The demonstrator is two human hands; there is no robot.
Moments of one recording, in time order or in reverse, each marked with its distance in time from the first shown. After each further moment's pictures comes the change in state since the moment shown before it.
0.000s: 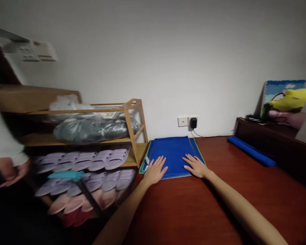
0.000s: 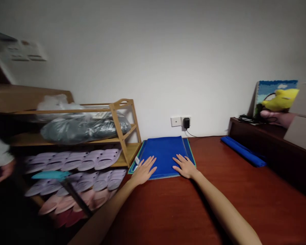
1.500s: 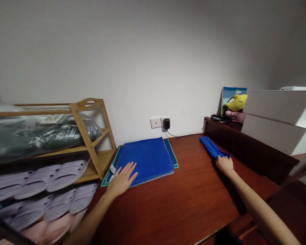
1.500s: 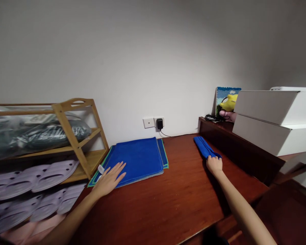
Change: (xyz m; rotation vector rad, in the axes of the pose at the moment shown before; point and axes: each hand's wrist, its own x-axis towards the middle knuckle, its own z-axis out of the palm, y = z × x) left_hand 0.014 -0.010 0.012 0.101 -0.005 -0.014; right_hand -0.186 0.158 -0.079 -0.582 0.102 0.926
